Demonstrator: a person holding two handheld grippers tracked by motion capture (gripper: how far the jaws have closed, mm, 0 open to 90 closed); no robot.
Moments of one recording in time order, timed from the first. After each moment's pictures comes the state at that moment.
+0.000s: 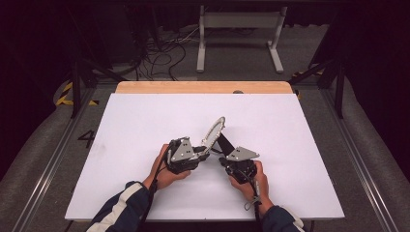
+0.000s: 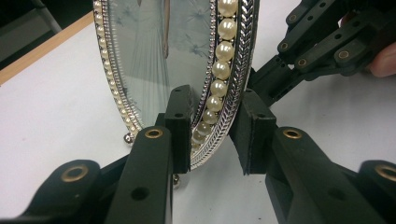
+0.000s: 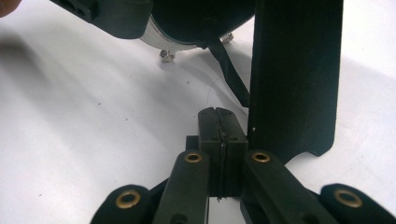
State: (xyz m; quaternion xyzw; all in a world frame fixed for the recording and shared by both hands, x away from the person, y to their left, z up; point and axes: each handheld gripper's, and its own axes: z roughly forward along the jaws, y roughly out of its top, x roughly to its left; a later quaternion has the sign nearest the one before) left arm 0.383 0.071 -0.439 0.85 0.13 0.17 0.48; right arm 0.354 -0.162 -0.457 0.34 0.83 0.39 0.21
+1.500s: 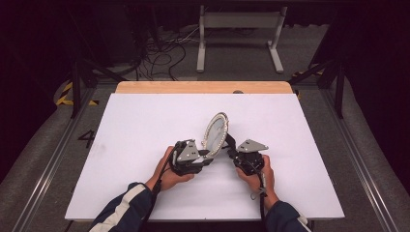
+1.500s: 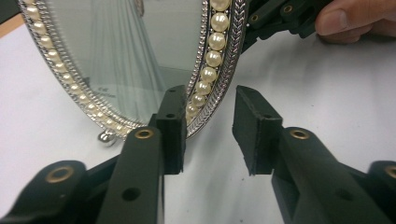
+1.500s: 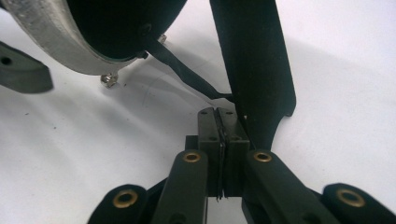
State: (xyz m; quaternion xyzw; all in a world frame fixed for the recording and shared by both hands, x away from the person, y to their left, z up) left arm 0.381 0.065 -0.442 0.87 0.13 0.15 0.46; right arm 0.375 -0.187 -0.458 0.38 0.81 0.39 0.22
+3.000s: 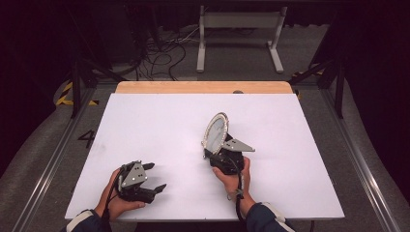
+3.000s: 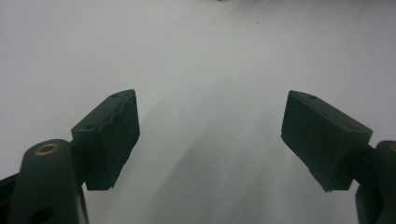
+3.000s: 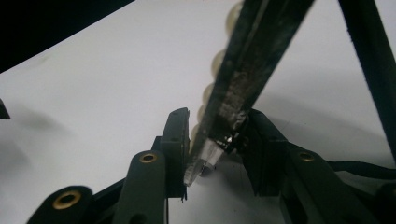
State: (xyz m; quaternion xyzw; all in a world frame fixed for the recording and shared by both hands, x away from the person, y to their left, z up) left arm 0.317 0.191 -0.457 0.87 0.22 0.17 0.41; right arm 0.371 -0.130 -0.455 0.44 0.73 0.49 0.18
